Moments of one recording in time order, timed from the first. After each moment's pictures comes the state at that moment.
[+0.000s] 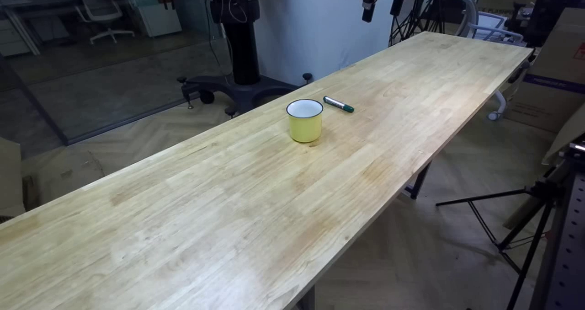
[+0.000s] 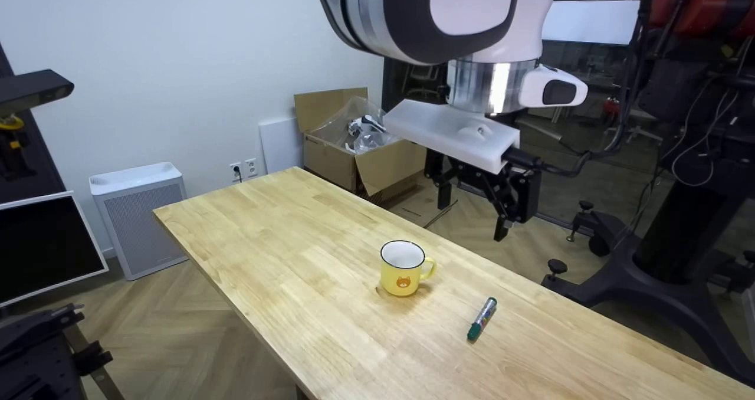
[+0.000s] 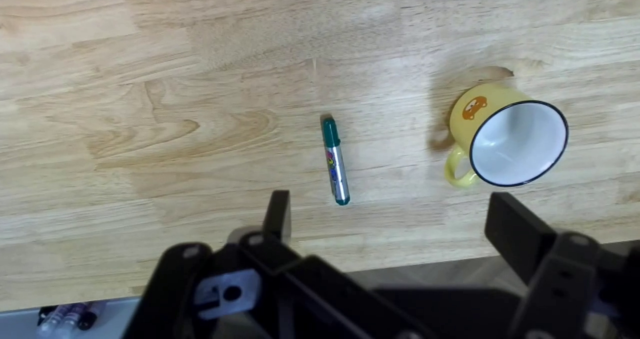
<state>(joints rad) -0.20 0.23 -0.17 -2.05 0.11 2.44 -0.27</state>
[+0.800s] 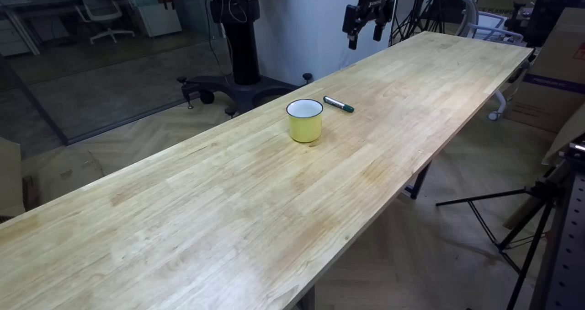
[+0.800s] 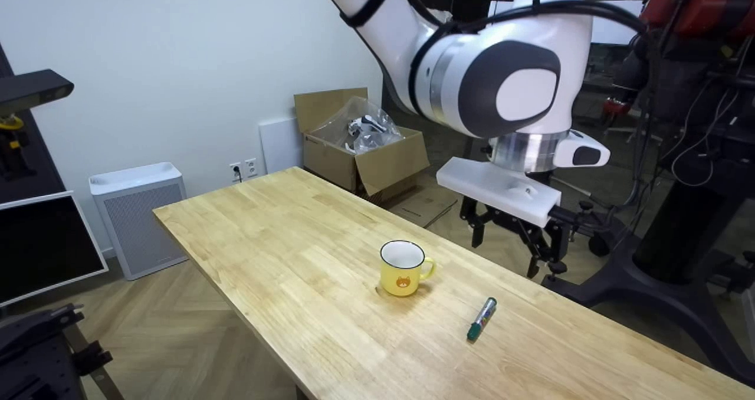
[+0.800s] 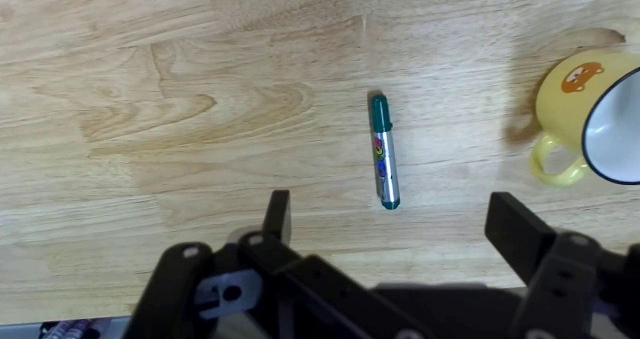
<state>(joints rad) -0.24 0.56 -0.16 -1.74 0.09 2.41 -0.26</state>
